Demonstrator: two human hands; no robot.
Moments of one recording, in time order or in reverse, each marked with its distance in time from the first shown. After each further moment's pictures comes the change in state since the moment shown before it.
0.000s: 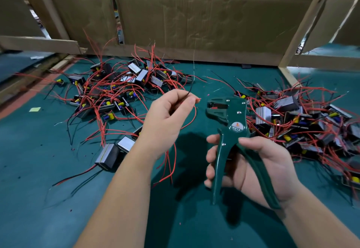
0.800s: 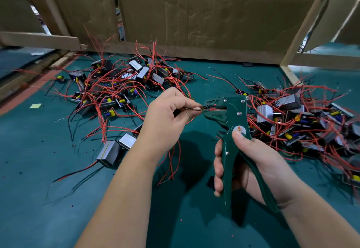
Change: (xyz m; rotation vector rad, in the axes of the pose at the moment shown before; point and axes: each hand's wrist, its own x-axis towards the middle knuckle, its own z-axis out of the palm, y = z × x) left_hand -0.003 0.002 -0.001 0.257 0.018 0.158; right_hand -0.002 0.002 -0.001 -0.280 0.111 0.010
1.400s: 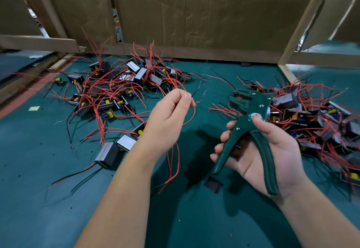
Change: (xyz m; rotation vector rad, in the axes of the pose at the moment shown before) left_hand 0.000 0.000 0.003 -0.144 -0.067 -0.182; right_hand 0.006 -0.010 -0.005 0.319 0.136 -0.138
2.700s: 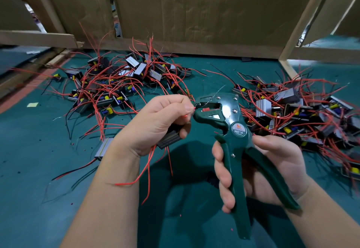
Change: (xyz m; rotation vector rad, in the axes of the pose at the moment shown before) left_hand -0.004 0.011 -0.021 -0.386 -0.367 -0.130; right_hand -0.010 0.000 -0.010 -0.055 -0.646 0.365
